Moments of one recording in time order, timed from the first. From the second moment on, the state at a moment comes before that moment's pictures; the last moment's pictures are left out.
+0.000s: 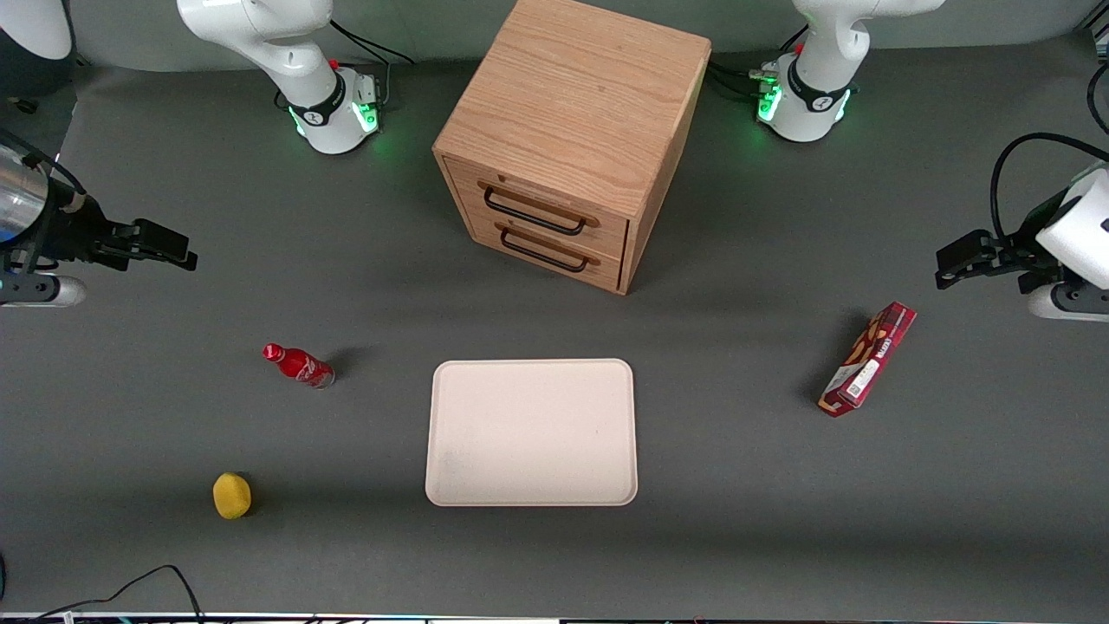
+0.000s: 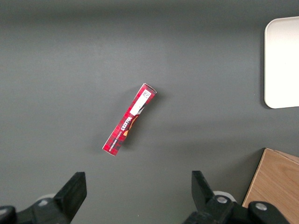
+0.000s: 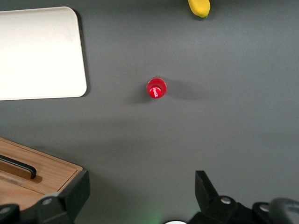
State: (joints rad) arm 0.08 0.06 -0.06 -1.52 0.06 1.48 0.10
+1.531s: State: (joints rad) arm 0.08 0.20 -0.06 -1.91 0.05 2.09 -0.01
